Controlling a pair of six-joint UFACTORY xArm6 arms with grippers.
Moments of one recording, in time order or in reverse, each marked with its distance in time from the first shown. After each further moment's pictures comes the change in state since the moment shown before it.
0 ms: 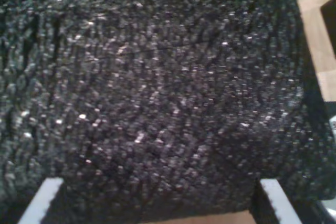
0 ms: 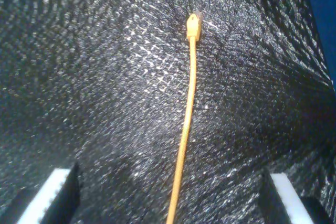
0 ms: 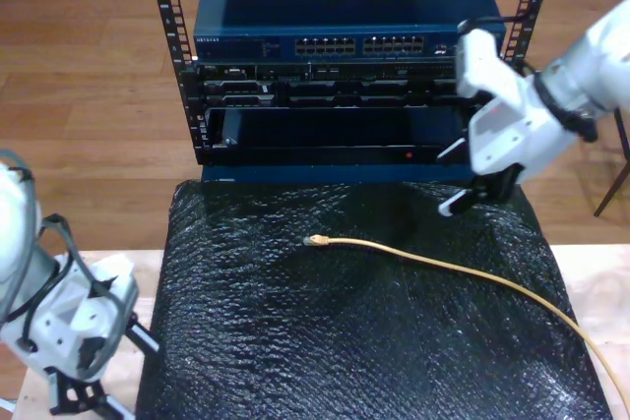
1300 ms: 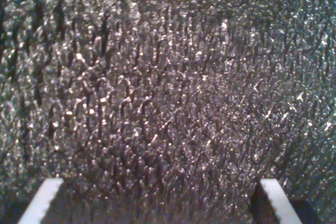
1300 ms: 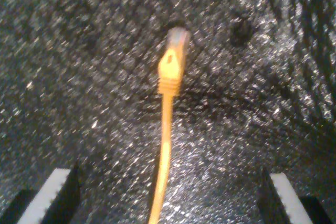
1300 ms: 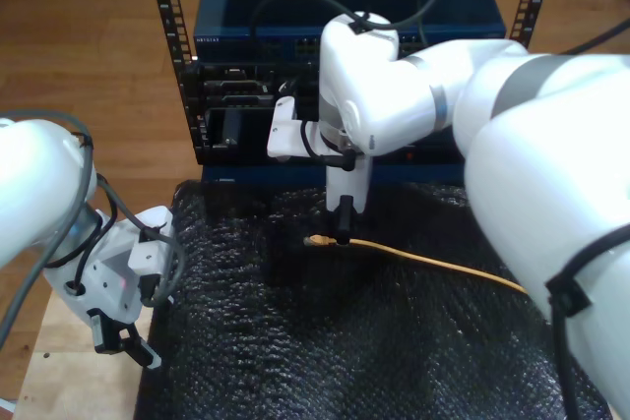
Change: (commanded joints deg) left arm -4.7 10.3 -7.5 -0.1 -7.8 -9.1; right arm 23.4 22.4 -20.1 -35.0 -3.3 40.4
